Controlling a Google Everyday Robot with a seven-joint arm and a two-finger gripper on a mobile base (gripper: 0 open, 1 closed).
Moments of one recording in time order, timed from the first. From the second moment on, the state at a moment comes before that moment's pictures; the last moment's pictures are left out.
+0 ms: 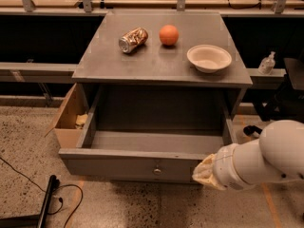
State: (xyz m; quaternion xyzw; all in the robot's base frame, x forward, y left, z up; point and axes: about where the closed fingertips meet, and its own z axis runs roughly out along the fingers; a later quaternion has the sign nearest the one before) arm 0.397 -0.134 0.715 -0.58 0.77 0.10 0.25
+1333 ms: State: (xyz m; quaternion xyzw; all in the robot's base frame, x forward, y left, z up) arm 0.440 -0.133 0.654 -0.60 0.73 0.02 0.33
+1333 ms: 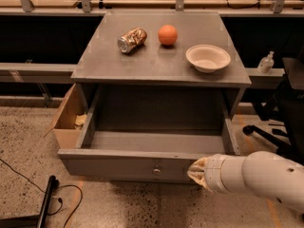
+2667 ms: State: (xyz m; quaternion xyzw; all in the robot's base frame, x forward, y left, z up) arm 0.510 -0.136 0.618 -0.63 0.70 -0.03 0.34
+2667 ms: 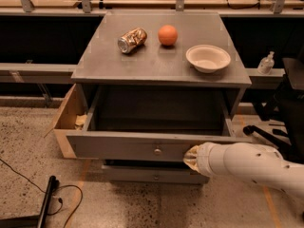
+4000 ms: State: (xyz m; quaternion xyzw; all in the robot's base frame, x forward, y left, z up) arm 0.598 -0.169 0.606 -0.64 0.67 -0.10 0.37
